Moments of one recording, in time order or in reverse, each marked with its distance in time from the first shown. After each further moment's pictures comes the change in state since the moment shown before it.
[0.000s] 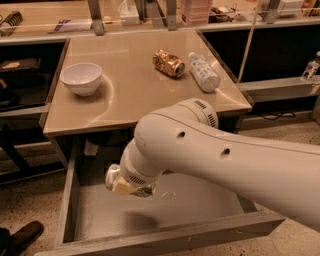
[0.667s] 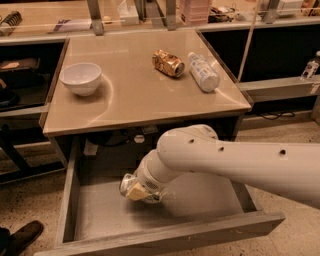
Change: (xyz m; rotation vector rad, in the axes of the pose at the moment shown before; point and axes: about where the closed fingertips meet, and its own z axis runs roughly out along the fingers) arm 0.061 -0.017 0.082 -0.097 -0.037 0.103
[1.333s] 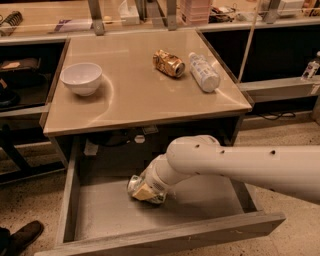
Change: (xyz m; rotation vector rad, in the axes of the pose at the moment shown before) arm 0.031 -0.024 0.036 -0.006 -0.031 0.039
